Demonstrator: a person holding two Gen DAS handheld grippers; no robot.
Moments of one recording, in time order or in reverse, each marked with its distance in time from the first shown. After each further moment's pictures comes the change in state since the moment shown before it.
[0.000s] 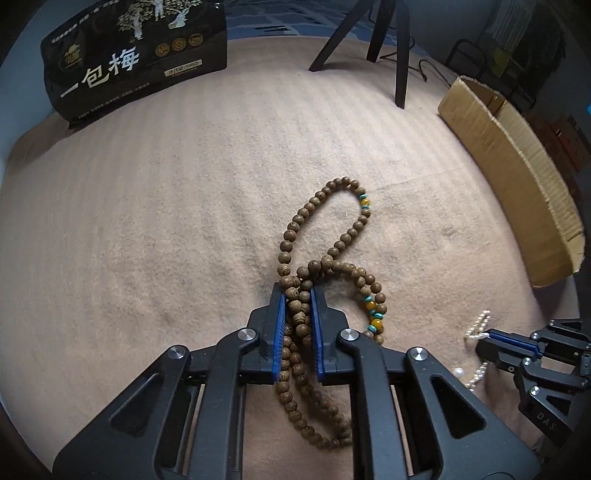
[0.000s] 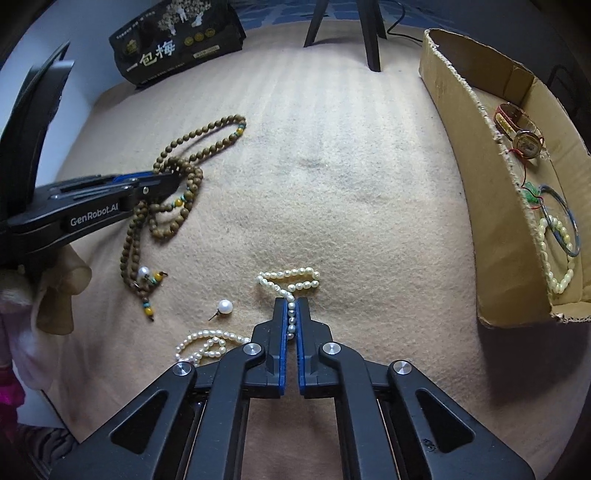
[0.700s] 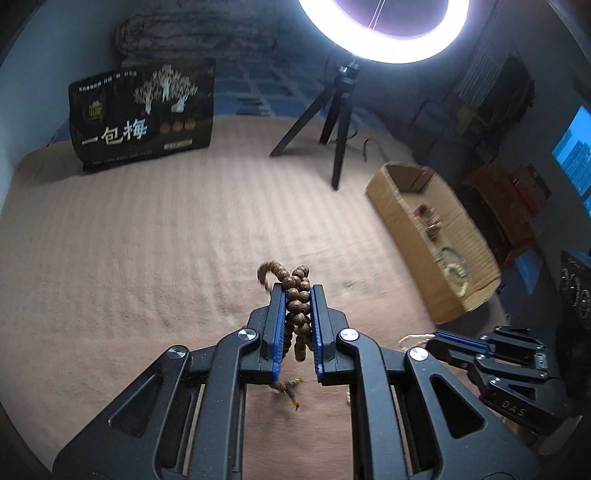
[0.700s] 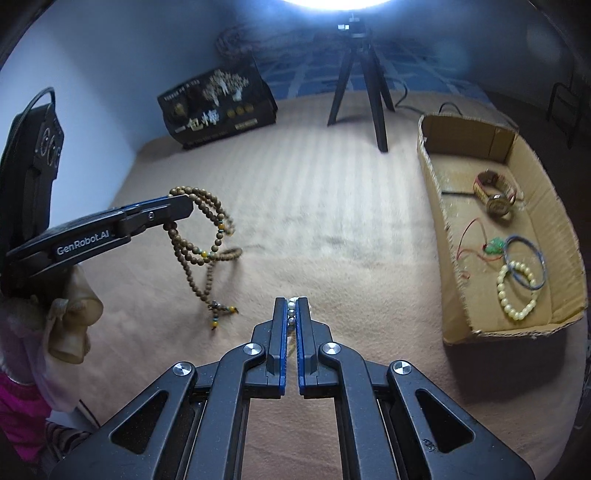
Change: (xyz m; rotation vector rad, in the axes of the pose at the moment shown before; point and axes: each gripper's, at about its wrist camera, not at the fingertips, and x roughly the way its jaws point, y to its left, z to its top) left arm -0.110 -0.018 0.003 -0.052 -0.216 -0.167; right arm -0.085 0.003 0.003 -0.011 -0.210 0.103
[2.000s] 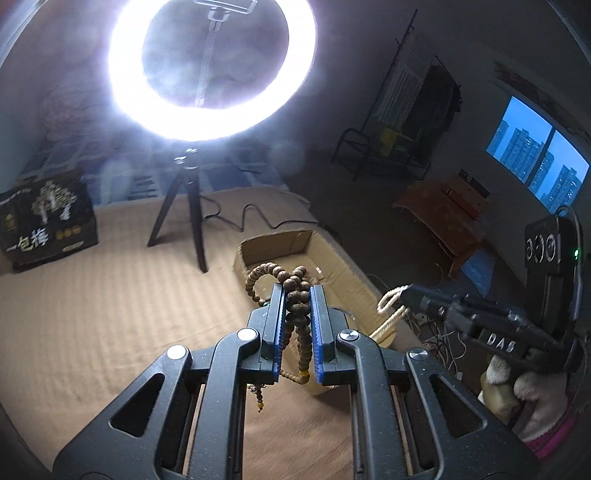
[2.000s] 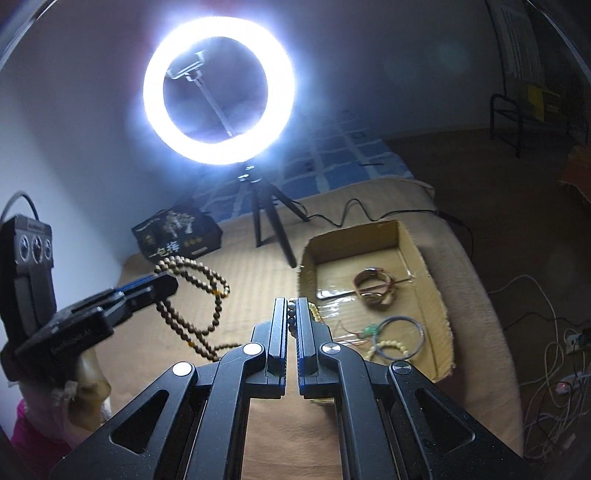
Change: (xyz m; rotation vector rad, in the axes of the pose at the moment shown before) left arm -0.019 -0.147 0.056 0.162 -0.156 -0.214; right arm -0.118 -0.107 0.038 0.159 -0.300 -0.067
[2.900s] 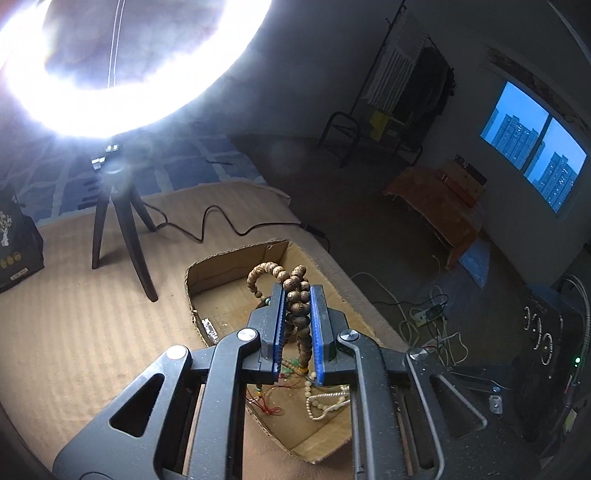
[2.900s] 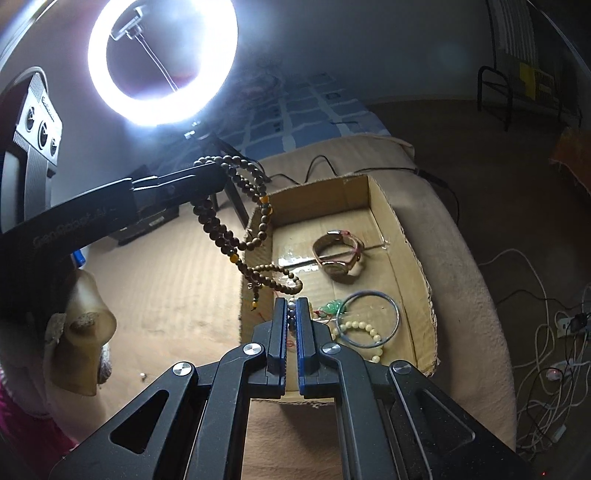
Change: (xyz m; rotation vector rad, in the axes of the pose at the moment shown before) left arm 0.110 -0.026 0.032 0.022 0.062 -0.034; right arm 0.054 -0.037 -0.015 0.012 0.142 -0.080
